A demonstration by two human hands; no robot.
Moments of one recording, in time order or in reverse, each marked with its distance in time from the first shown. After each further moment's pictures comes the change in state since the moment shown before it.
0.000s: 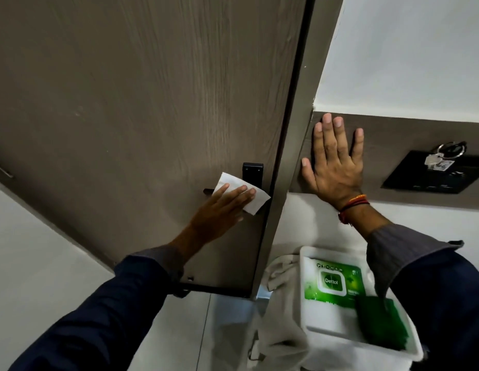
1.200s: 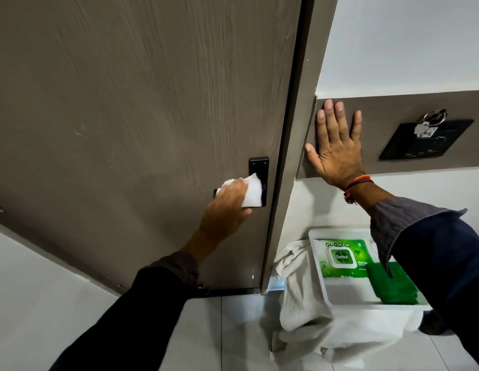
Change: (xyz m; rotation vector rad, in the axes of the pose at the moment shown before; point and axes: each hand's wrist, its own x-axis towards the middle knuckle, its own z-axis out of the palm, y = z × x) left_hand -0.016 -0.007 -0.018 -0.225 -0.023 -0.215; right_hand 0.007 -0.008 -0.020 -0.033 -0.175 0.096
